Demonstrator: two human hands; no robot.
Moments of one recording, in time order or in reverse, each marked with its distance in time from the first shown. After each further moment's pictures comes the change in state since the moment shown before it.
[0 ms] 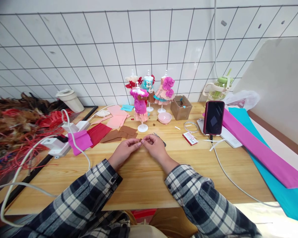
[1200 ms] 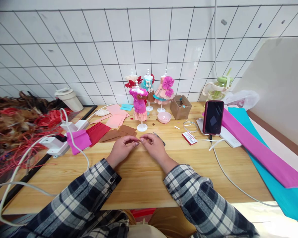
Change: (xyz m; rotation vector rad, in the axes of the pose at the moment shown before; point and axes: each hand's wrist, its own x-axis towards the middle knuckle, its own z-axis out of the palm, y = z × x) left_hand 0.006 -0.005 -0.009 0.304 0.153 0.274; right_hand -0.001 0.002 -0.004 -0.189 0.004 -0.170
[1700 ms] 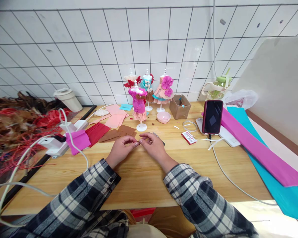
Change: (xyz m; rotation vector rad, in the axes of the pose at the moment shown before) left_hand -0.002 0.004 0.000 0.080 0.008 -0.001; right_hand 0.000 -0.001 -0.001 0.020 -0.010 0.044
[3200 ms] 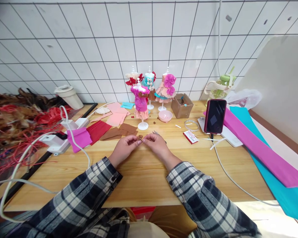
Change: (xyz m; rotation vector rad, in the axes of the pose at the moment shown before) left_hand -0.001 0.001 0.007 -0.167 -0.072 -0.070; right_hand 0.003 0.004 -0.001 0.310 -0.090 0.237
